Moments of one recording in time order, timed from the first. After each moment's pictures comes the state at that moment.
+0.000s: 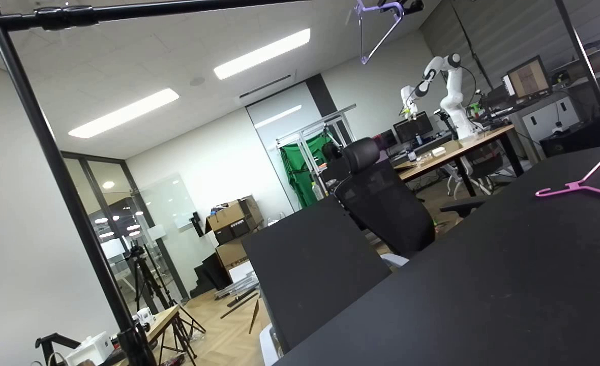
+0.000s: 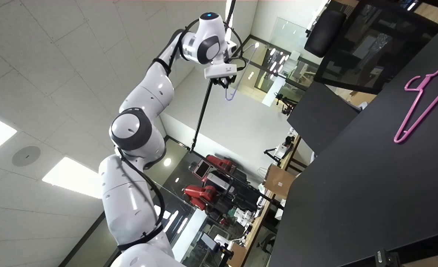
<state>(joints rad) -0.32 0.58 -0.12 -1.07 1.37 1.57 -0.60</state>
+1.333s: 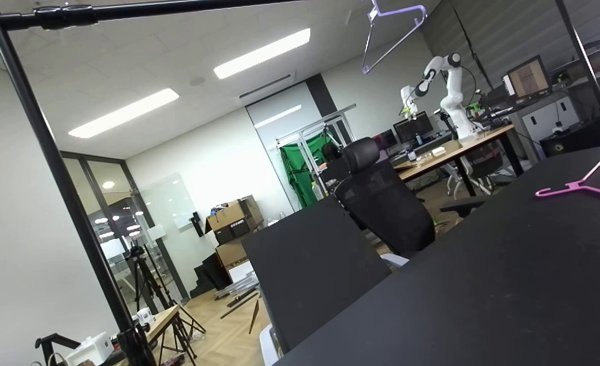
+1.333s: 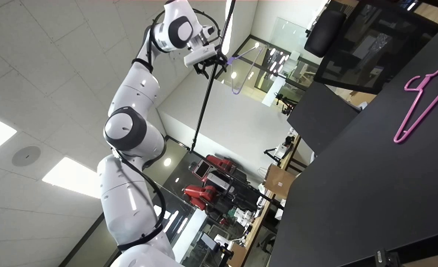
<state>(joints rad) -0.35 0.57 -0.20 -0.84 1.15 1.48 -0.47</state>
